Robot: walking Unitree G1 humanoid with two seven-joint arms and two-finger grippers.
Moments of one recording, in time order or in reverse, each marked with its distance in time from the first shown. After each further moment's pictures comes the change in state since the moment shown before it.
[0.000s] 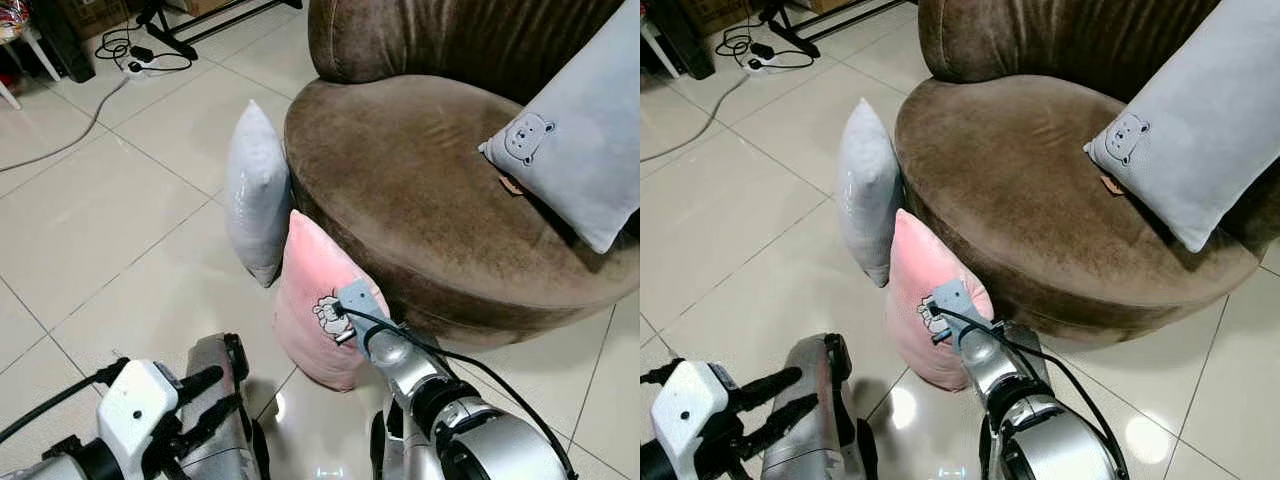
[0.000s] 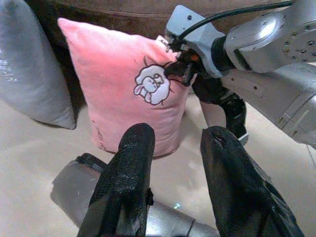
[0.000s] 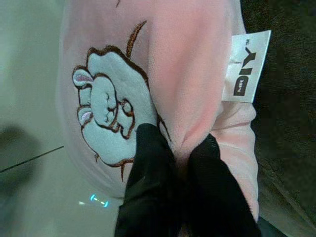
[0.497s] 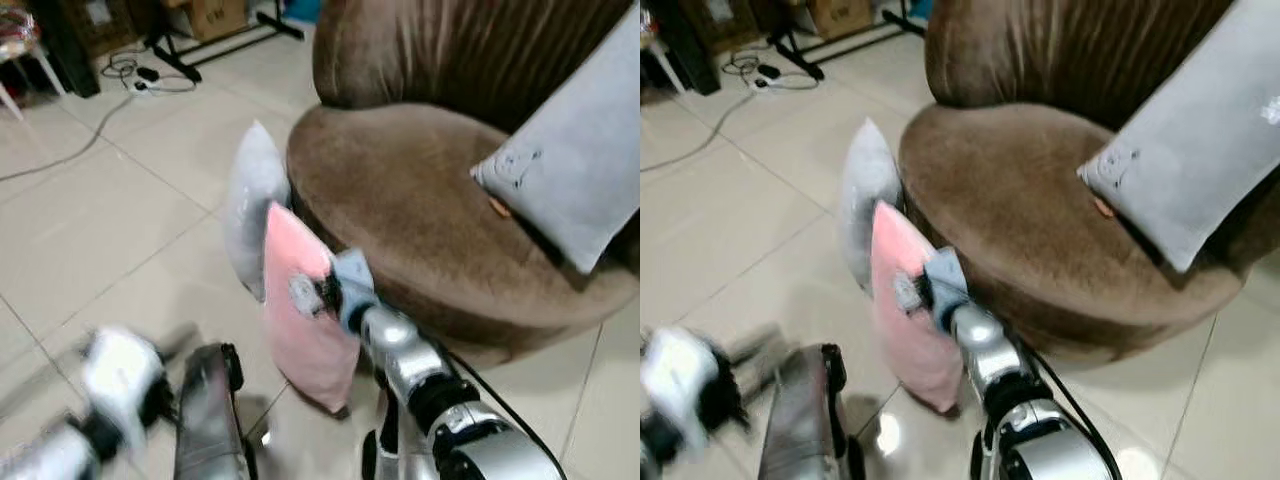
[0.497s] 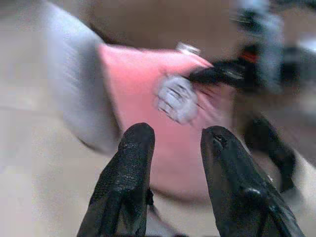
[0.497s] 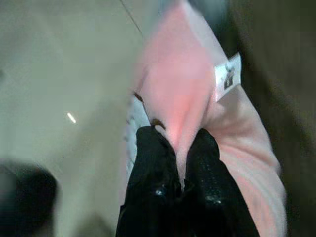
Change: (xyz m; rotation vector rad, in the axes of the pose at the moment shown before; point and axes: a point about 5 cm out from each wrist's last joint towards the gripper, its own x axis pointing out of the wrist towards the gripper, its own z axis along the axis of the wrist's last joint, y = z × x) left arm 0.014 0.038 0.007 -0.038 -0.166 0.271; right arm -0.012 -0.003 0.064 0.271 -0.386 0.294
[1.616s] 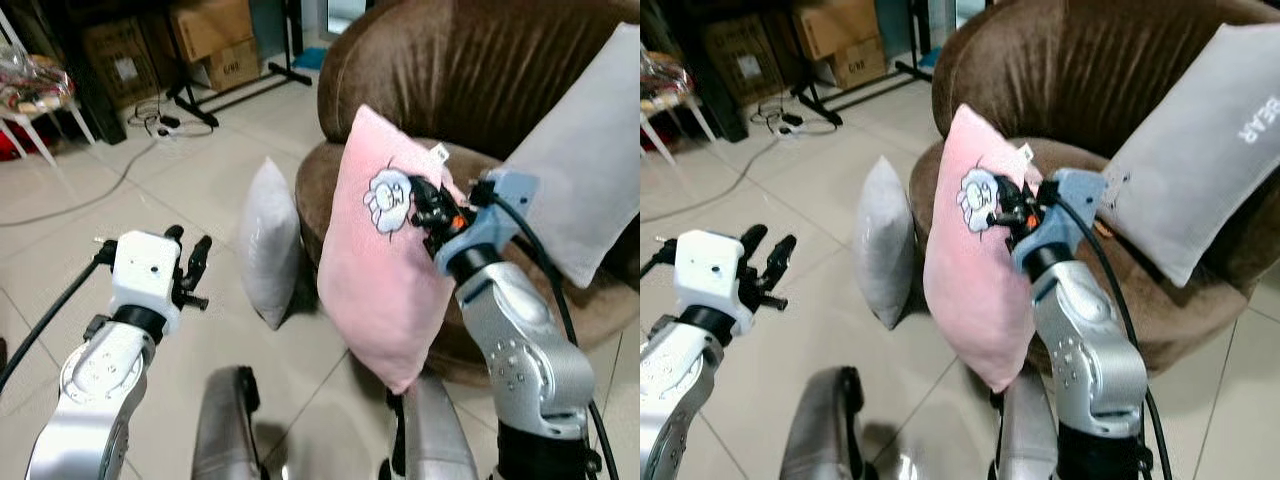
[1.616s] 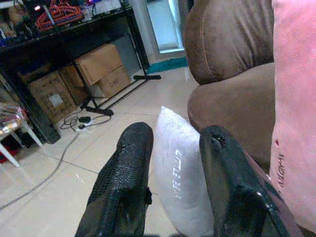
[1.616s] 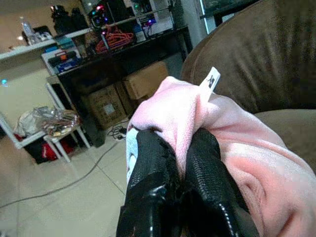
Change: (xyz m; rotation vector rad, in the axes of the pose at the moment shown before) left arm 0.068 0.023 0.038 0.119 -0.182 0.341; right arm -0.116 -0.041 0.115 0.230 -0.430 -0.316
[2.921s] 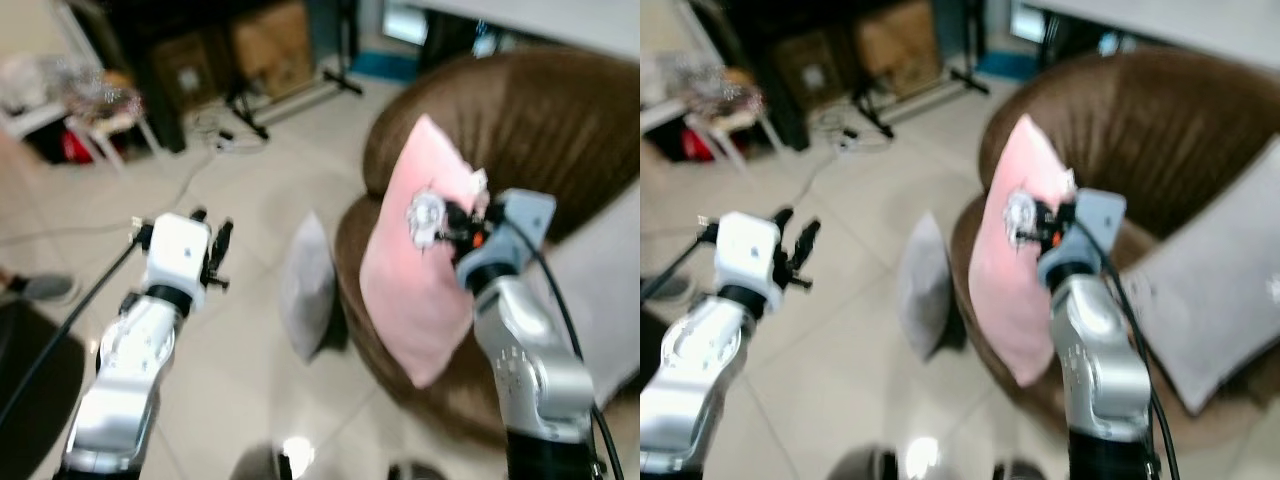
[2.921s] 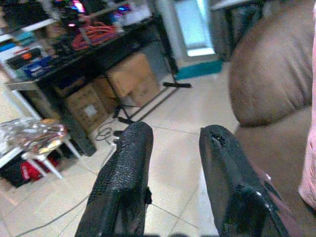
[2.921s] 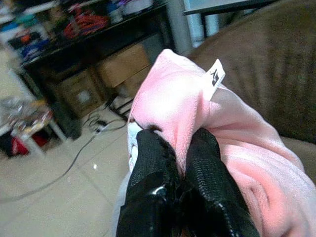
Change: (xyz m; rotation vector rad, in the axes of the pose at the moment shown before) left arm 0.032 -0.014 -0.002 0.029 -0.067 -0.020; right arm -0.004 -0.037 -0.022 -0.103 0.067 -0.208
